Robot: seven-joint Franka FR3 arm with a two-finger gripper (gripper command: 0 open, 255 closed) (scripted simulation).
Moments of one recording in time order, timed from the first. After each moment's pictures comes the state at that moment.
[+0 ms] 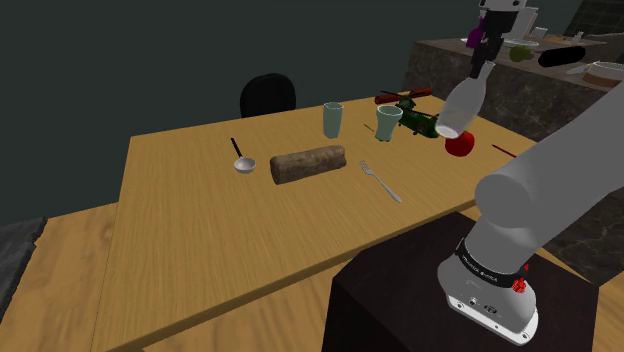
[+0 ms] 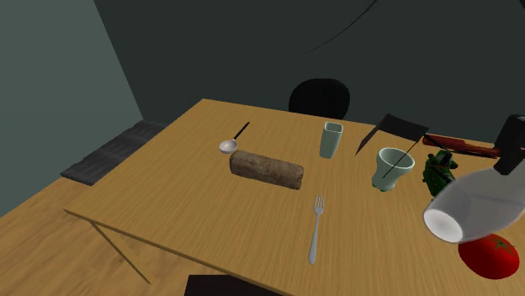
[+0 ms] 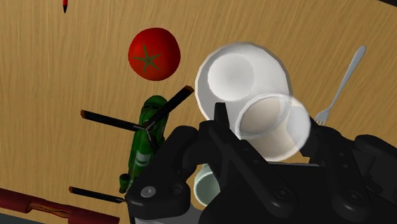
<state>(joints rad) -0.41 -0.27 -0.48 -1.99 -0.16 1.72 -0.79</state>
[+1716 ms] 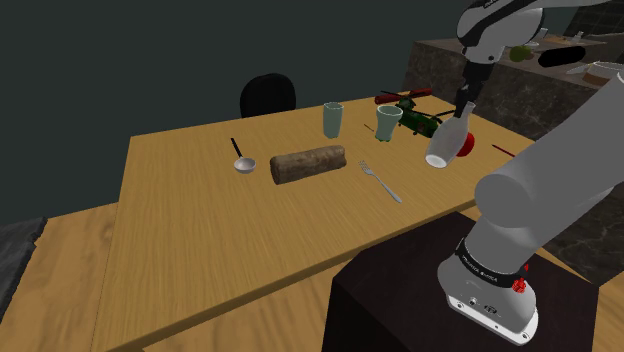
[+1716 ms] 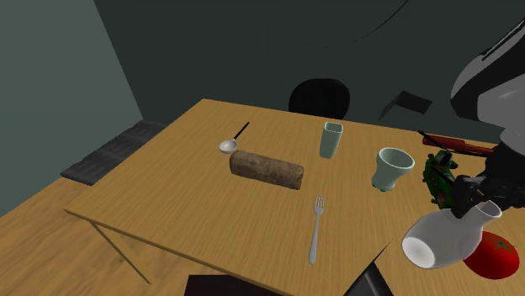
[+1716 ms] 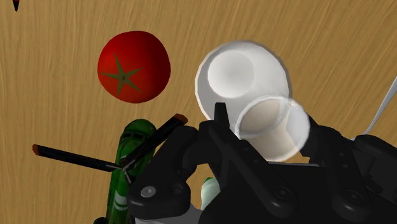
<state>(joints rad) -0.42 -0.21 -0.51 -2.27 -0.15 2.05 -0.79</state>
